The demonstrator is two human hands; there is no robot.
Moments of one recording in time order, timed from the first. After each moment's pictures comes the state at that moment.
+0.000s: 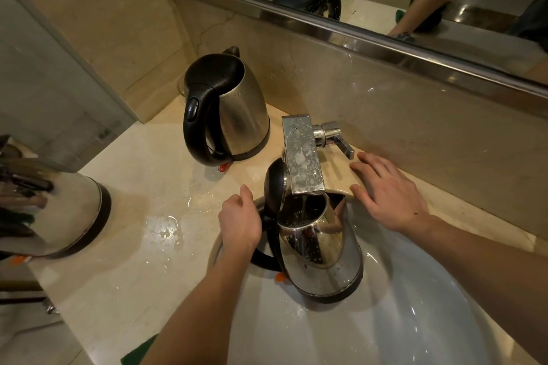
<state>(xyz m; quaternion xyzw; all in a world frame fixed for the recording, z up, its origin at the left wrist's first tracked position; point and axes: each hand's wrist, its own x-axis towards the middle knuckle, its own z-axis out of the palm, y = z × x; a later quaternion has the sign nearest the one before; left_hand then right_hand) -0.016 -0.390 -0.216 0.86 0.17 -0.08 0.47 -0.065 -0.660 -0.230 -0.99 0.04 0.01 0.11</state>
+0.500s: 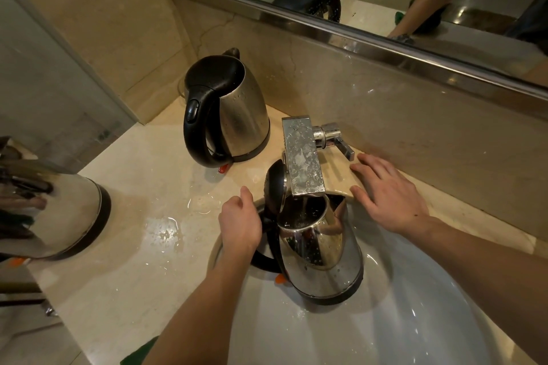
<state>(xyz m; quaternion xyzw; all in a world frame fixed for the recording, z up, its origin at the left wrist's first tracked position) -0.017 -0.391 -0.214 0.86 0.17 -0.08 0.47 -0.065 -0.659 -0.226 -0.99 0.04 0.02 0.10</state>
